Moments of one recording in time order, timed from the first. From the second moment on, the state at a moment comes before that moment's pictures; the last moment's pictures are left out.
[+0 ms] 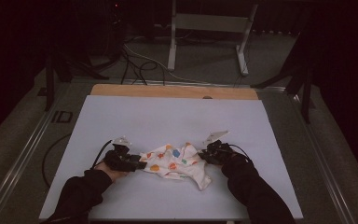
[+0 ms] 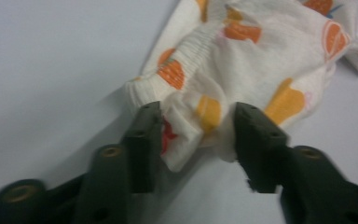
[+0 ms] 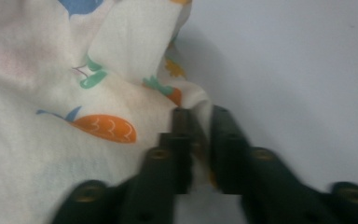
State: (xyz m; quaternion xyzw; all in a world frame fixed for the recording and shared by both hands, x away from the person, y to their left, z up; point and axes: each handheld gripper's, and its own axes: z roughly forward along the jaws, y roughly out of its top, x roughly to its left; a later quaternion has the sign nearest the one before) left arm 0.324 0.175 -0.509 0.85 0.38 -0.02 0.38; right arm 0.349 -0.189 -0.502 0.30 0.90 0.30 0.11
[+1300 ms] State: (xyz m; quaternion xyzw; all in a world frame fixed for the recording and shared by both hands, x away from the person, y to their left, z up) left arm 0.310 0.165 -0.508 0.87 0.35 0.00 0.36; right arm 0.246 -0.239 -0.497 0.32 0.89 0.31 0.10
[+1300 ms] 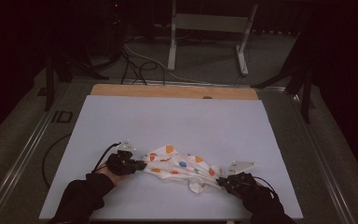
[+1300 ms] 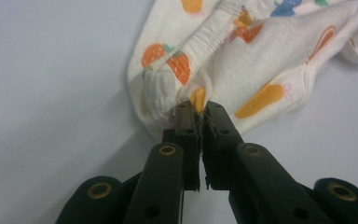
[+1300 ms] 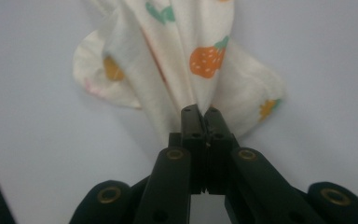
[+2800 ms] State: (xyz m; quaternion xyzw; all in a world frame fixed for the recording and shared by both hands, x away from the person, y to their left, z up) left arm 0.326 0.163 -0.505 0.86 0.37 0.01 0.37; right arm 0.346 -0.159 -0.500 0.39 0.86 0.31 0.09
